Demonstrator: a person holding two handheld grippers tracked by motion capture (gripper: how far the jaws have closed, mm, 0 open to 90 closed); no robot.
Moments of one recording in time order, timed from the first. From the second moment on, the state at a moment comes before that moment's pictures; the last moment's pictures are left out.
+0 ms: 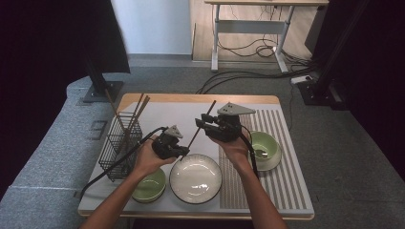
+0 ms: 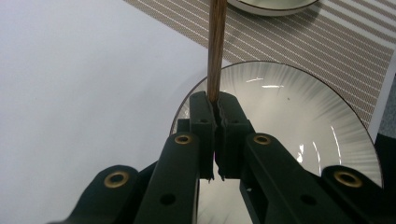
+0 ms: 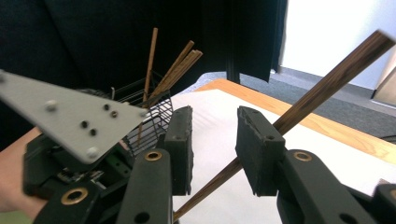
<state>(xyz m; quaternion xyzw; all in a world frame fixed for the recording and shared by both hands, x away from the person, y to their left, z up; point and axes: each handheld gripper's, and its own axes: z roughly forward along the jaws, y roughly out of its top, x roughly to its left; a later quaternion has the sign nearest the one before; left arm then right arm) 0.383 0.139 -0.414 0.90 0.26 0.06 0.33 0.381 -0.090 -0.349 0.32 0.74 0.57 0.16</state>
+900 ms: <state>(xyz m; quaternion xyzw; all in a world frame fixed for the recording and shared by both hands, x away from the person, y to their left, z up) 0.378 0.144 -0.406 0.92 0.24 0.05 0.32 0.394 -0.110 -0.359 0.35 0.76 0.53 0.18</state>
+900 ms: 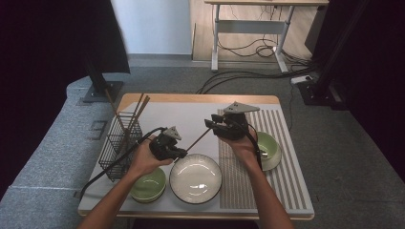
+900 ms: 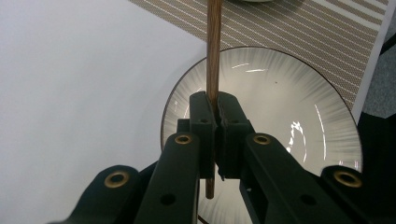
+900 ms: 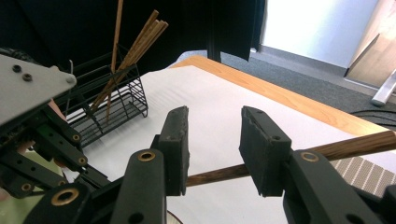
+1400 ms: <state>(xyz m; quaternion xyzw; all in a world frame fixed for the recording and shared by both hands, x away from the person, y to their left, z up) 0.376 0.147 -0.402 0.91 0.24 0.04 0.33 0.394 -0.118 -0.365 0.34 0.77 0.50 0.18</state>
